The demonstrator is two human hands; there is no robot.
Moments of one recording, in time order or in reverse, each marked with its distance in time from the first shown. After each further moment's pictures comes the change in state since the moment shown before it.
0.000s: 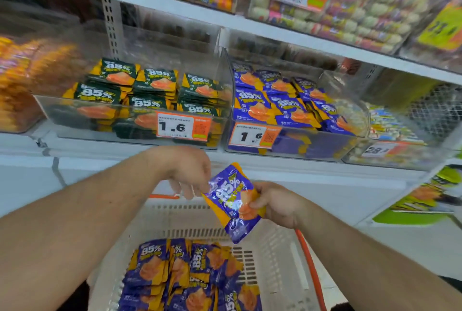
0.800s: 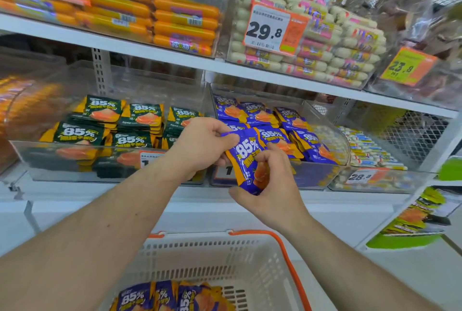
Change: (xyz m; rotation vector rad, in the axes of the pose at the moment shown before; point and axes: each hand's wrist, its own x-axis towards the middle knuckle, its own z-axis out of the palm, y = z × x) left_hand -0.005 0.069 -0.042 -0.697 0.683 0.440; right_hand -0.036 -0.070 0.017 -0.711 0.765 -0.775
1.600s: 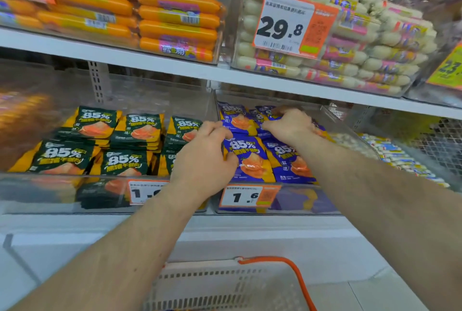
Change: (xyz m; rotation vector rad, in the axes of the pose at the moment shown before) left_hand 0.051 -0.039 0.009 0.589 0.213 0.241; right_hand 0.221 0.063 -0.003 -0.495 -0.067 0.424
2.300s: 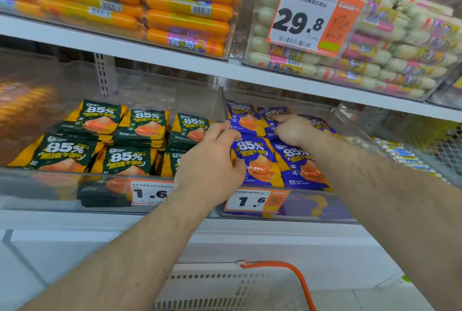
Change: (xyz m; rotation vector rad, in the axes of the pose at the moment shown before) left_hand -0.005 0.001 0.003 0.062 0.023 0.007; right_hand 0.026 0.001 0.012 -0.180 -0.269 -0.183
